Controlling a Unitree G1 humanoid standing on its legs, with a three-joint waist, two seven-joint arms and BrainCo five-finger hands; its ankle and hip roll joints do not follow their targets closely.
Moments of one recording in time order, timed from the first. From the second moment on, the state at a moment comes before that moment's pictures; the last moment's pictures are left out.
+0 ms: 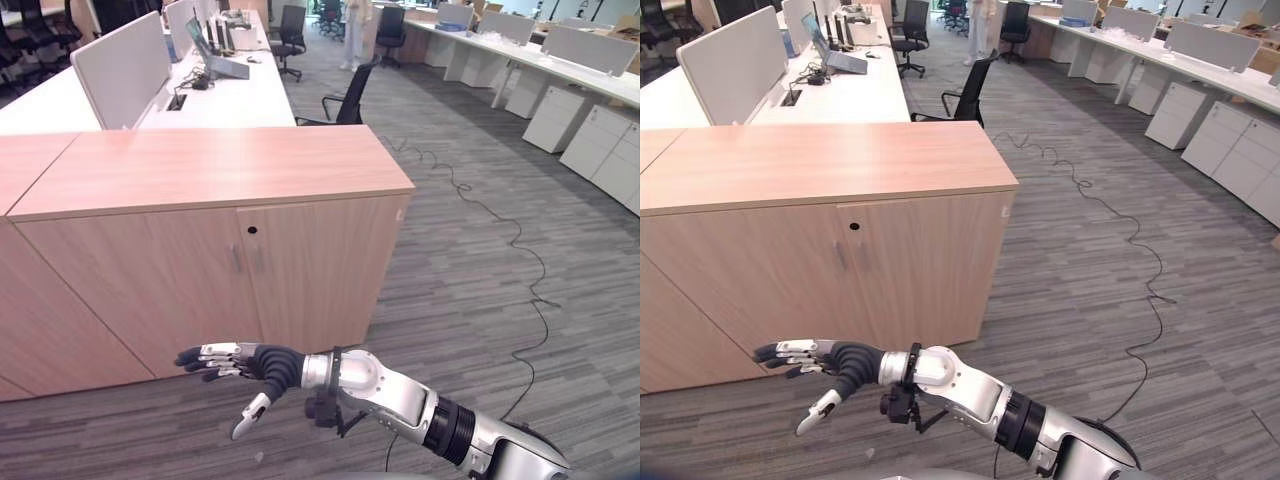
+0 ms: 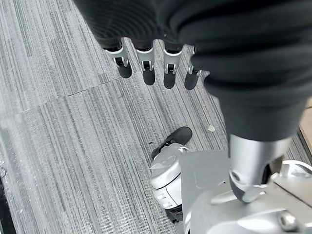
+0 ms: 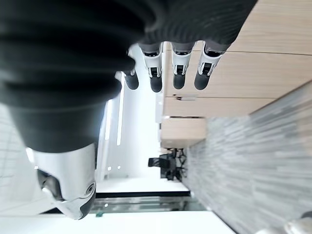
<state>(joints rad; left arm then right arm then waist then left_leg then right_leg) 0.10 0.27 -0.04 1.45 0.15 0.00 0.01 -0.40 -0.24 1.01 0.08 0.49 -0.07 0.38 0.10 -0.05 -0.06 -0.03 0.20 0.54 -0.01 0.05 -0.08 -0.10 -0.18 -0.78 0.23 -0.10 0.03</state>
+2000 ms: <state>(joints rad) 0.03 0.19 -0.16 1.15 -0.02 -0.16 0.14 -0.02 -0.18 0.24 1.30 0.18 -0.08 -0.01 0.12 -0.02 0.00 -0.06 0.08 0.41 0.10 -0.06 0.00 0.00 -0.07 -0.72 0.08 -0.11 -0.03</state>
